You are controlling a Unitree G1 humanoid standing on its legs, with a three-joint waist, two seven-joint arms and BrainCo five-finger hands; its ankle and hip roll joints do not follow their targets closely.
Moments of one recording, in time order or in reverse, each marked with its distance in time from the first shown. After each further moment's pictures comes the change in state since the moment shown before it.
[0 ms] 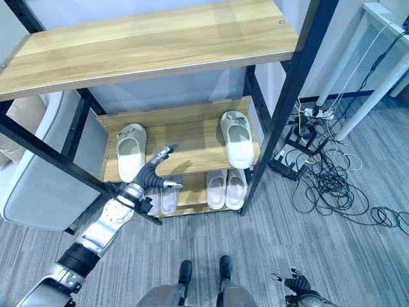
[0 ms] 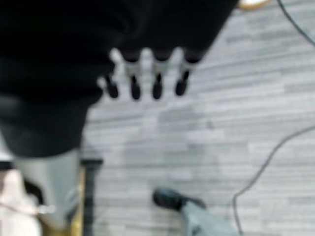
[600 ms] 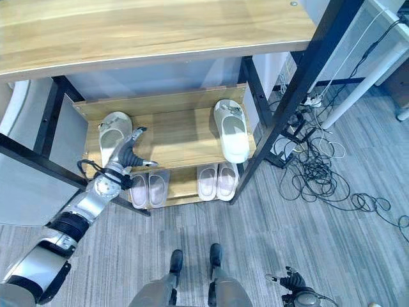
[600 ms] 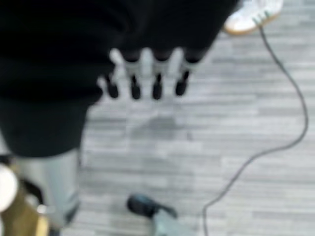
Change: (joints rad) left arm -0.251 0.166 0.003 0.270 0.157 0.059 0.177; right arm -0.009 0.005 0.044 0.026 -0.051 0.001 -0.009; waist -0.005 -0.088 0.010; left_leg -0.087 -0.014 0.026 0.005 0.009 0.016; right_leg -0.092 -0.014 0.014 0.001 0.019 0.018
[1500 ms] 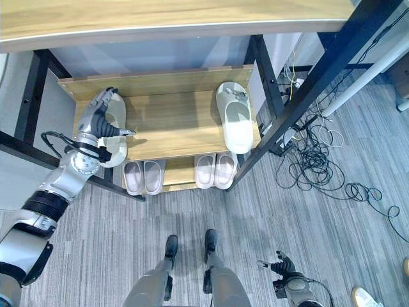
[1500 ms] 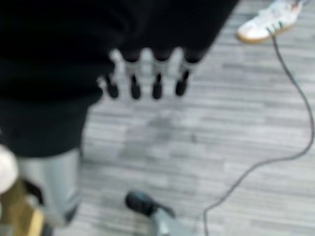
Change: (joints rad) left arm -0.151 0.128 0.001 -0.003 0.049 0.020 0.104; right arm -0.068 0.024 0.041 -0.027 -0.022 -0.023 -0.027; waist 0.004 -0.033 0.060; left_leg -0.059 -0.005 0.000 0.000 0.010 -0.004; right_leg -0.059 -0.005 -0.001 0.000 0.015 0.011
